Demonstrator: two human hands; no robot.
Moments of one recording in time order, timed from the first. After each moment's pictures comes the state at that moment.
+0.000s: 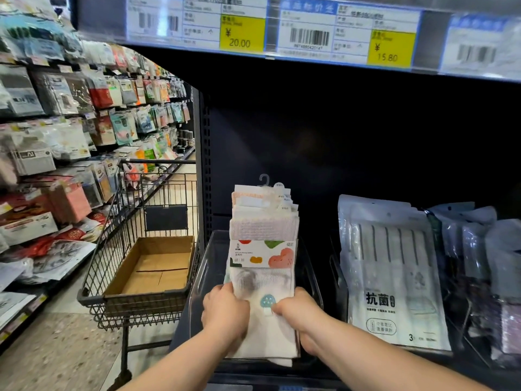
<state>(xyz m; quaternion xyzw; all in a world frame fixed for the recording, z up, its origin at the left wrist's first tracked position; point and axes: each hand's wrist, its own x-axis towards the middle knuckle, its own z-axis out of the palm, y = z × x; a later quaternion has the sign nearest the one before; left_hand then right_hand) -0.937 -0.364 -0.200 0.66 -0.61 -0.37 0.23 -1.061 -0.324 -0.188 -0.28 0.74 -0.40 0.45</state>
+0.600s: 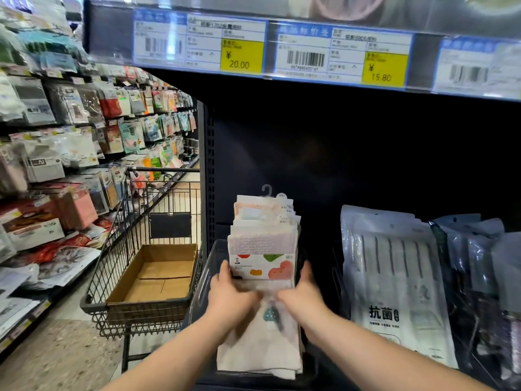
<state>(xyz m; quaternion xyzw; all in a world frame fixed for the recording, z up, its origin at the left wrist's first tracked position) -0.936 -0.383 -0.178 0.57 -0.60 -0.47 0.31 -1.064 -0.333 -0.152 -0.39 0.74 -0.41 0.37</state>
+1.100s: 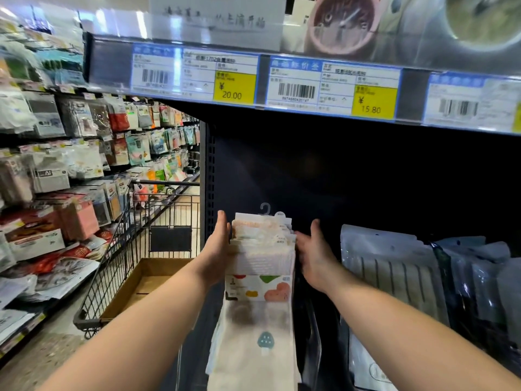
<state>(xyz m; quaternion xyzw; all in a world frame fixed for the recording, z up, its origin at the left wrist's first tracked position) -0.949 -0.452 -0.096 0.41 -0.48 -0.67 0.41 -1.115 -0.406 -0.094 -0.34 0.56 -0.56 0.50</state>
